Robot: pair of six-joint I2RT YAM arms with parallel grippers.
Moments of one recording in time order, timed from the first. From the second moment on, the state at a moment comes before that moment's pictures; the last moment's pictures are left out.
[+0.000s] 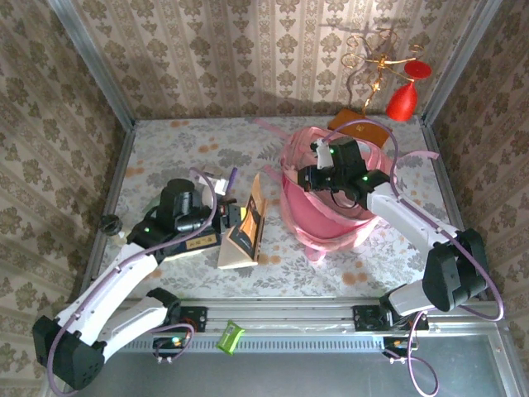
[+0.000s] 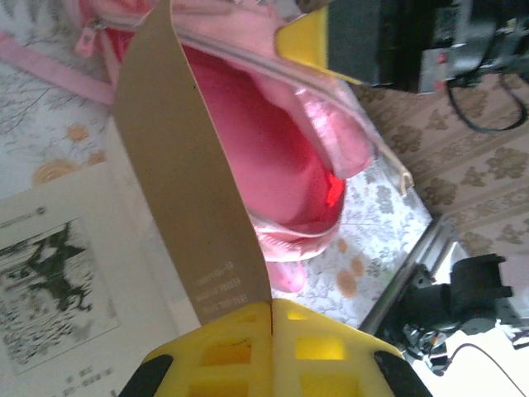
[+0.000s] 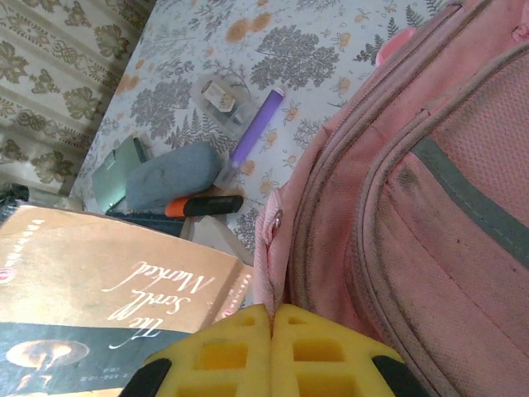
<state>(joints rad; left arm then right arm) -0.56 0.89 0.77 -0.37 0.56 -0.45 0.40 1.44 1.11 -0.32 -0.37 0.41</state>
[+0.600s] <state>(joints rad) -0.57 1.00 0.67 -0.17 0.56 -0.54 0.41 1.52 1.17 -0.39 -0.33 0.41</state>
